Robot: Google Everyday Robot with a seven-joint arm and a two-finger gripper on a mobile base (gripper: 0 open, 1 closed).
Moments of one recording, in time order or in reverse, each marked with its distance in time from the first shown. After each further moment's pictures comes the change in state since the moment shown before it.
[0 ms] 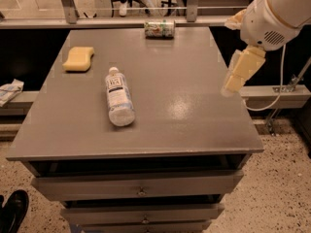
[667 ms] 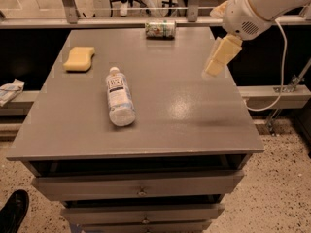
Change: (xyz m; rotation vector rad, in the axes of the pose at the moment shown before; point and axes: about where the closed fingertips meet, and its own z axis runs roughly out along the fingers) arm -0.027 -0.050 0.030 0.048 -0.104 0.009
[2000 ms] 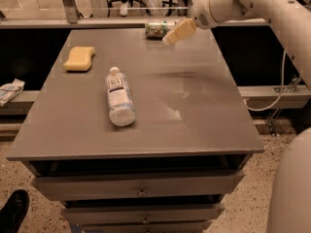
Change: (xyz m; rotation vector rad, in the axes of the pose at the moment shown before) arm -0.039 -0.144 0.116 0.200 -0.322 0.291
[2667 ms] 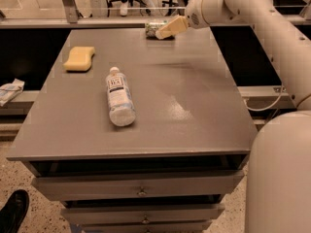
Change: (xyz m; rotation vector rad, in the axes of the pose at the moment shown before) arm -0.005 -0.027 0.044 0.030 -0.091 0.114
